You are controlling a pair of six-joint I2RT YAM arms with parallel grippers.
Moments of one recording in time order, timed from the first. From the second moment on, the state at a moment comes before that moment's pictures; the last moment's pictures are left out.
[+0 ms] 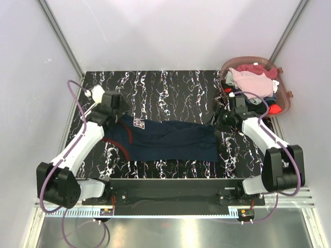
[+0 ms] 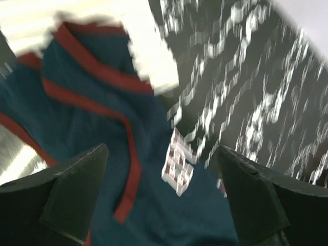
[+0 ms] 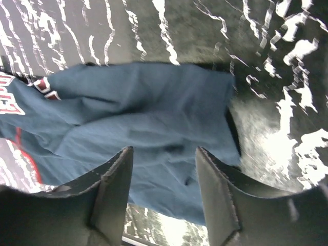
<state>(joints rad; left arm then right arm) -0.26 1.26 1.03 -0.48 -0.45 -0.82 0.15 1.44 0.93 -0.41 -0.26 0.55</state>
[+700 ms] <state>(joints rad) -0.34 1.27 0.68 -0.37 -0.25 -0.90 0.15 1.35 0.69 -0.33 -0.14 0.60</state>
